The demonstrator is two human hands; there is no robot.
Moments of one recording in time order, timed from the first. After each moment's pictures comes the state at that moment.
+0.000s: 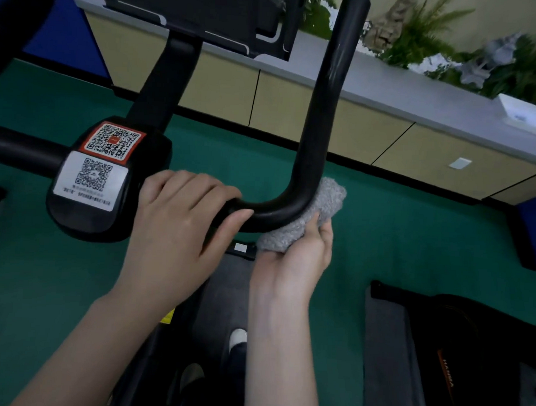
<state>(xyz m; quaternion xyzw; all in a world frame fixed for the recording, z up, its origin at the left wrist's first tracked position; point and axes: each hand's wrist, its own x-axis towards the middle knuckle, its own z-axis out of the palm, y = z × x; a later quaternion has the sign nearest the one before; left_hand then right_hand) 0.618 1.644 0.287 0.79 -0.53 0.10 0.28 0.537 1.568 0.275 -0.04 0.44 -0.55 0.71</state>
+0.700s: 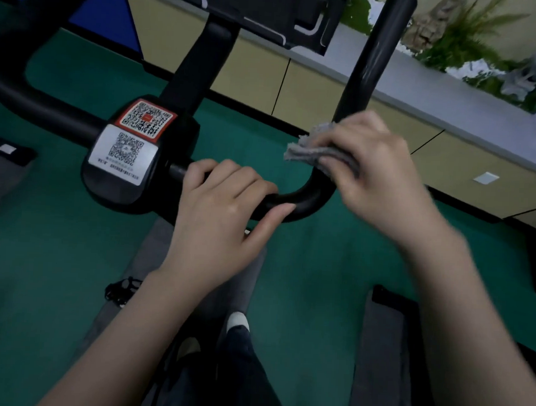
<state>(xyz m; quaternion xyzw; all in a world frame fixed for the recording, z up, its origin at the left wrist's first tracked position) 0.598 1.630 0.286 0.79 -0.51 0.13 0.32 0.509 1.471 0.355 -0.97 0.13 -0.12 0.15</state>
